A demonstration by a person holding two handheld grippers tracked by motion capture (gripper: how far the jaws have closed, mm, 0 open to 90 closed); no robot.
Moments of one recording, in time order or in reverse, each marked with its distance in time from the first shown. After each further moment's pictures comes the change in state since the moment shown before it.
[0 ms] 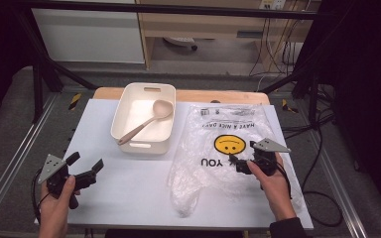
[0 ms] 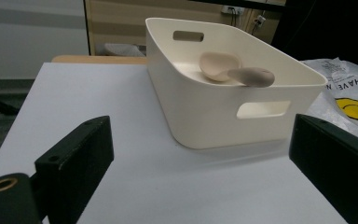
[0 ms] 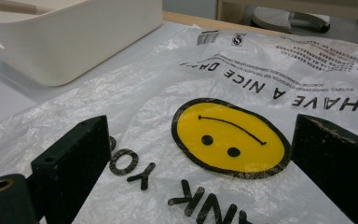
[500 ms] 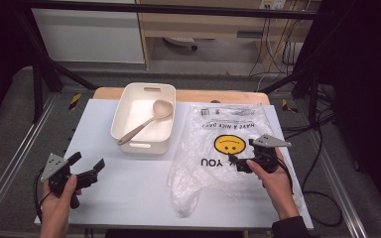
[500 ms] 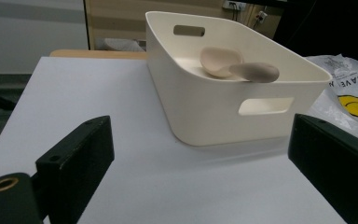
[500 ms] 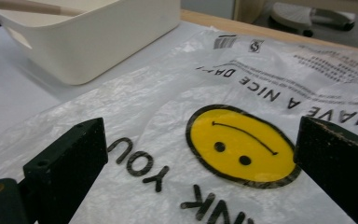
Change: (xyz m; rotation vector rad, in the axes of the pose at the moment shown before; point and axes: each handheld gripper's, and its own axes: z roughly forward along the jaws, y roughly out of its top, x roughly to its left) left arm 0.000 -0.002 0.005 0.023 0.000 -0.003; right arm 0.000 0.017 -0.004 0.047 0.046 -0.023
